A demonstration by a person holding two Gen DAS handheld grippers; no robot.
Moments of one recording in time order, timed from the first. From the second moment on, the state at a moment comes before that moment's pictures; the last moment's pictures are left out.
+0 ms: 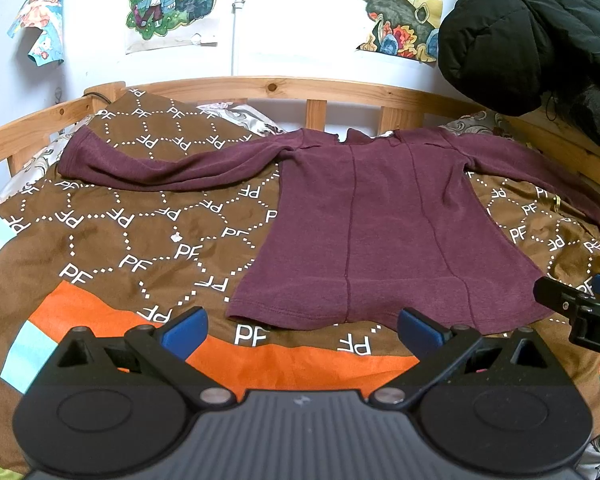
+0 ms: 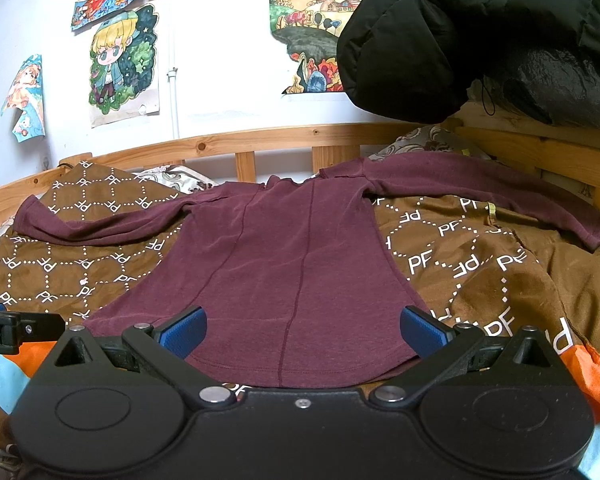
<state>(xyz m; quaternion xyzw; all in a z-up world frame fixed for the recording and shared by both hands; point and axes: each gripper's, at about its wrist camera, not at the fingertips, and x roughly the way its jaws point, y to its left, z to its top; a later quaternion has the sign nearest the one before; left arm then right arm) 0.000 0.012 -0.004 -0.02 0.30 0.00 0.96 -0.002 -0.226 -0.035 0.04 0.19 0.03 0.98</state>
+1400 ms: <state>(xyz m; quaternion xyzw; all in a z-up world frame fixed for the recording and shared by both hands) 0.084 0.009 0.043 0.05 0.32 0.06 0.94 0.004 -0.257 -0.026 0.09 0.22 -0.03 0.97</state>
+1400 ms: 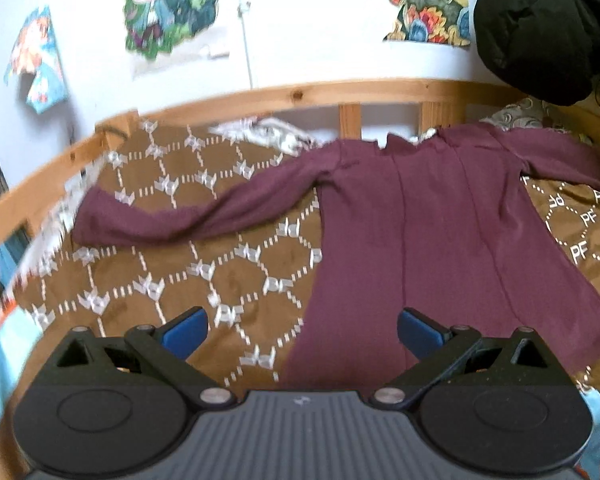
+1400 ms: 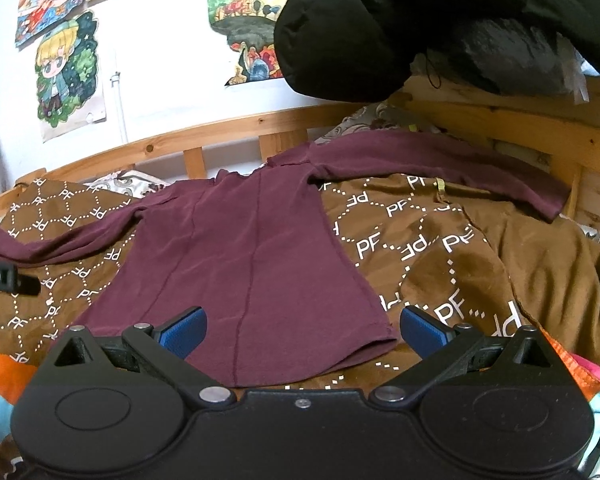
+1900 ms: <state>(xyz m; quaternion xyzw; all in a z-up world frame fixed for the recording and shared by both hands) 0.142 -0.033 0.102 0.08 0.34 0.03 0.94 0.023 -0.300 0.009 0.07 0.09 -0.05 0.99</state>
